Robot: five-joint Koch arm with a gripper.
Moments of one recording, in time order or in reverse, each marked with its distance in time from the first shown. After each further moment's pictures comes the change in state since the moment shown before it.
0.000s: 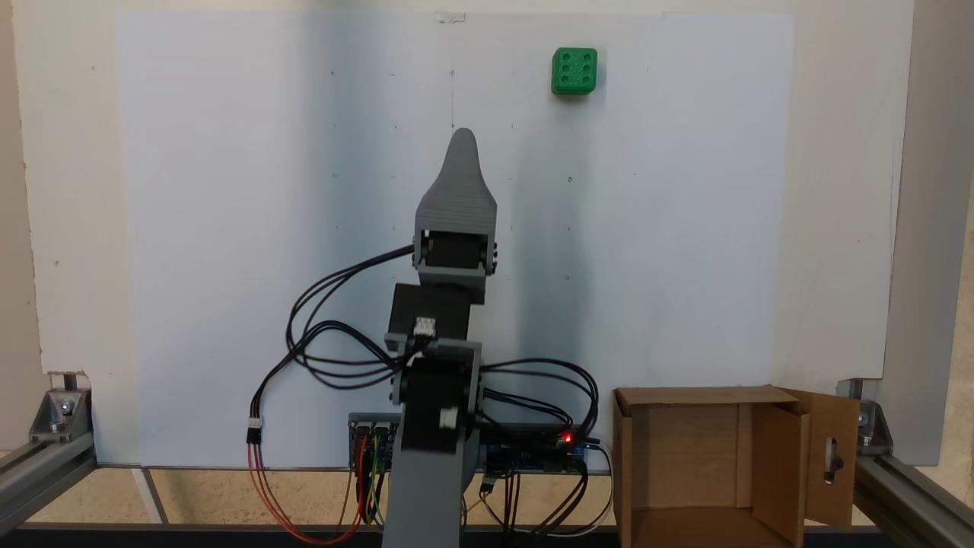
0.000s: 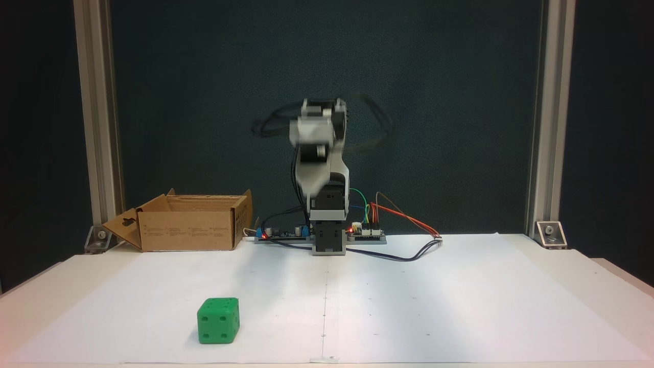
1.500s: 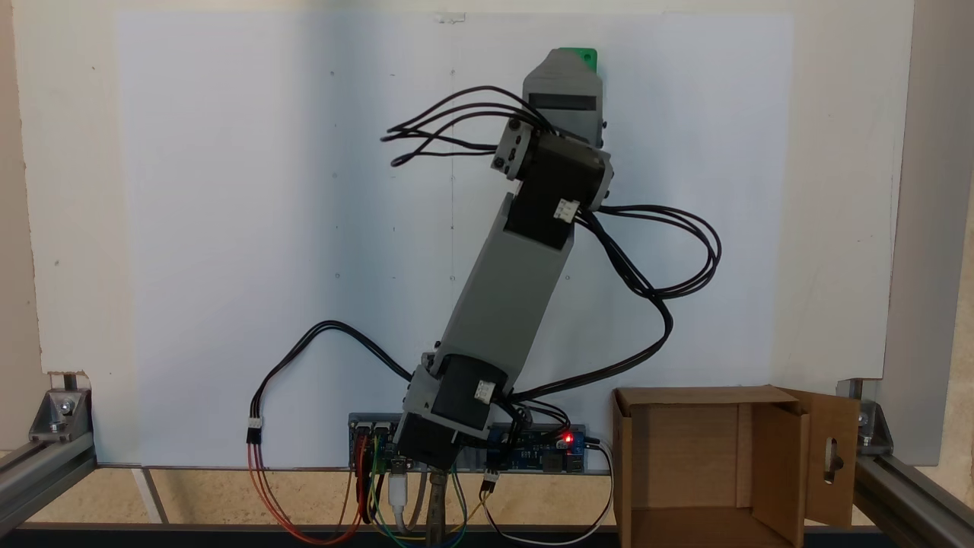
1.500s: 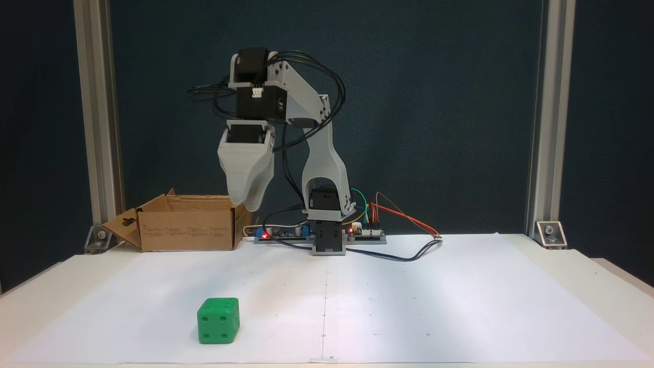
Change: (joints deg) arm 15.2 -61.8 -76.9 66.0 -17.8
